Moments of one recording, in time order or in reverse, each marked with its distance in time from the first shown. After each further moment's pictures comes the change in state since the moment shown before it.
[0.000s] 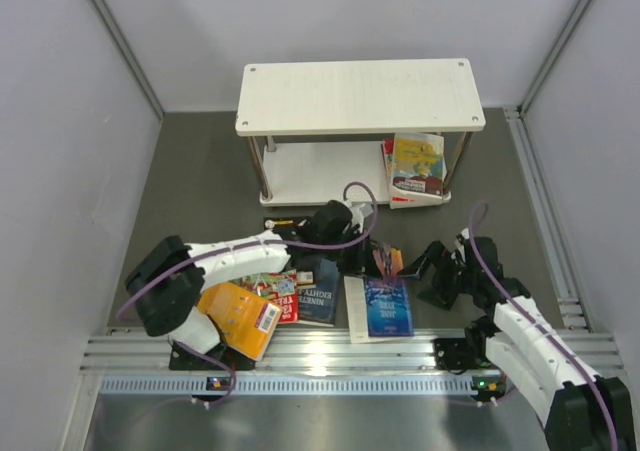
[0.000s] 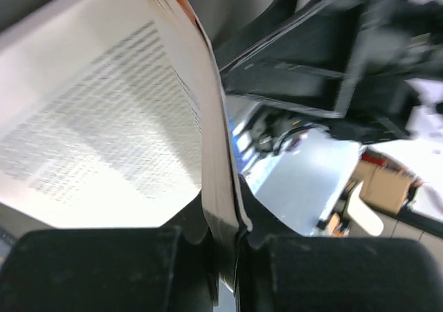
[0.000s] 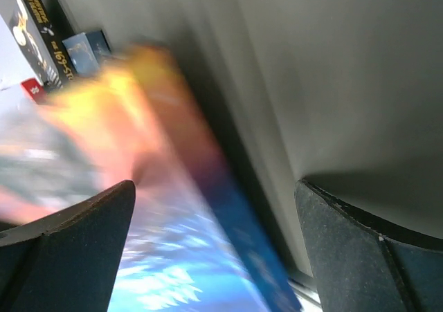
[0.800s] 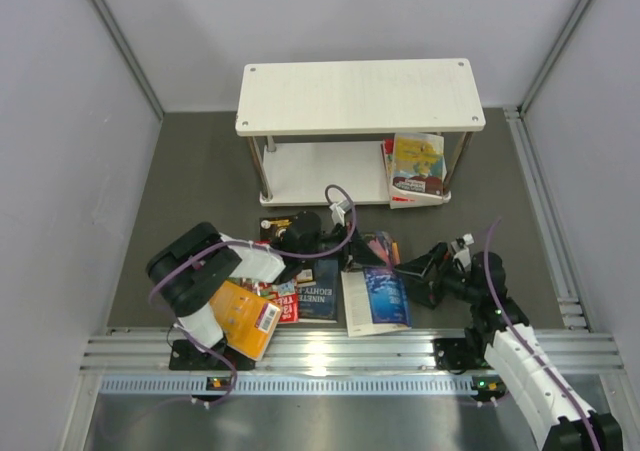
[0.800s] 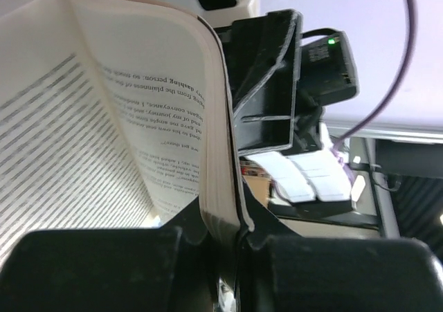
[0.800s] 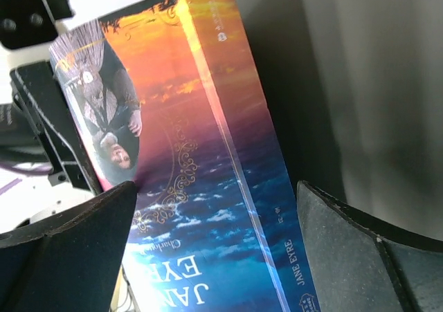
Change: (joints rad) left arm 0.124 0.108 -0.313 0.938 0.221 -0.459; right arm 0.000 -0.275 -0.205 0.340 -0.207 0.346
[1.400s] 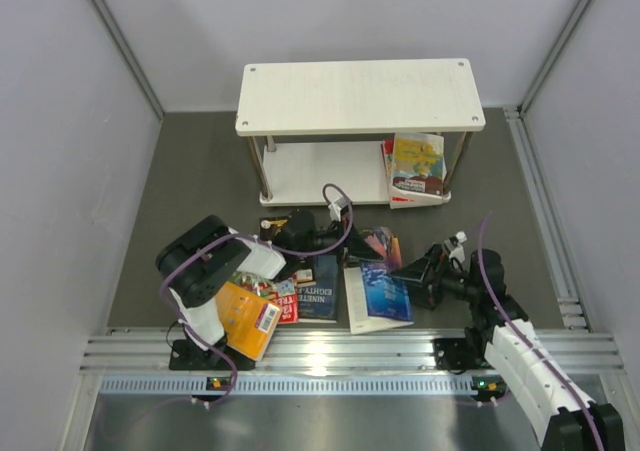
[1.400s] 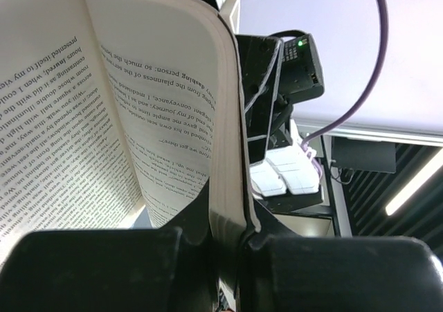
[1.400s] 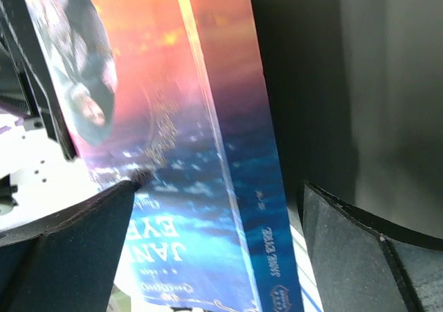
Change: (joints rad) left arm 0.054 0.087 -0.002 0.209 0.092 -0.185; right arm -0.006 0.077 0.011 0.016 -0.100 -0.110
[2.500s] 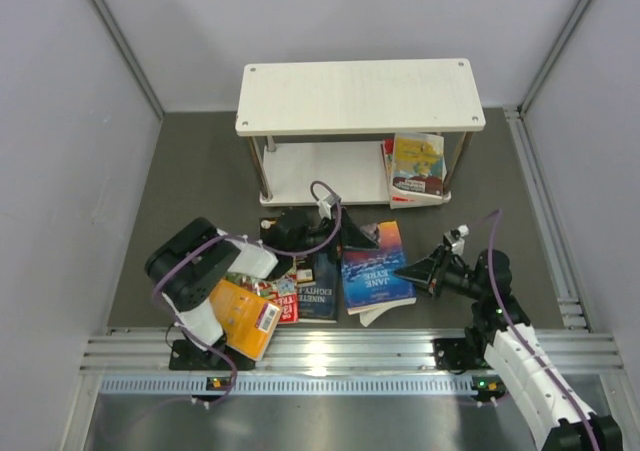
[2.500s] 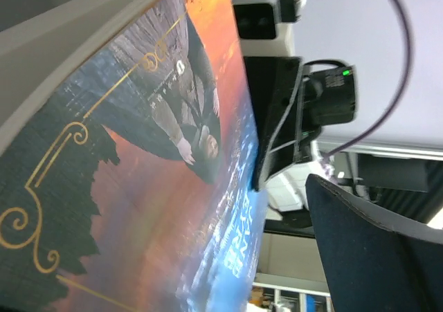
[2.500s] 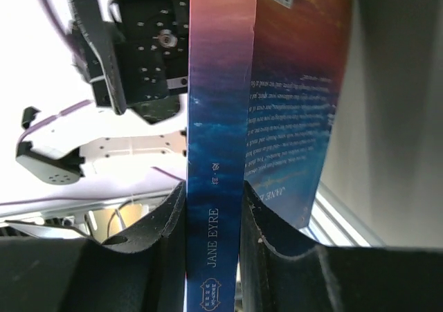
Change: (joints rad) left arm 0.056 -0.010 -0.043 0.004 -0.024 0.079; right arm 0.000 -0.089 -0.007 0.210 -0.078 0.241
